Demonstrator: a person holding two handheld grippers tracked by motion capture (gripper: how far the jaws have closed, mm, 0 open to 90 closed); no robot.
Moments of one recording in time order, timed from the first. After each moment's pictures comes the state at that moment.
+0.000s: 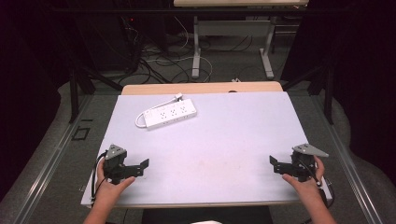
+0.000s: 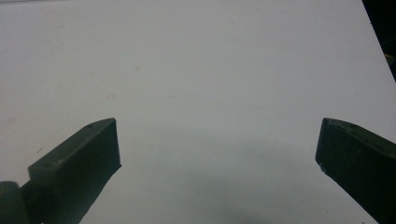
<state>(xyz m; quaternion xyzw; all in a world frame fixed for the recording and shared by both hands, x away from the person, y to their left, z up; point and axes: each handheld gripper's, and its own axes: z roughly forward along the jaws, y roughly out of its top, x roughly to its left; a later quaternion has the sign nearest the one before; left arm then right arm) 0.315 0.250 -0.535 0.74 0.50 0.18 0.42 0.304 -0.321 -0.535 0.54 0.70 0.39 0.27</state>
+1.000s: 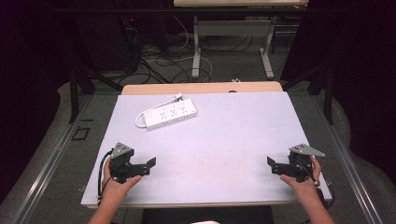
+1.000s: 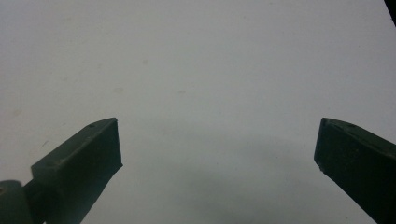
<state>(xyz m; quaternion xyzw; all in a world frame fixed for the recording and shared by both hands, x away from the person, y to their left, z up) 0.315 0.228 -0.525 0.74 0.49 0.17 0.43 0.309 -0.316 -0.543 0.53 0.70 0.40 0.27</state>
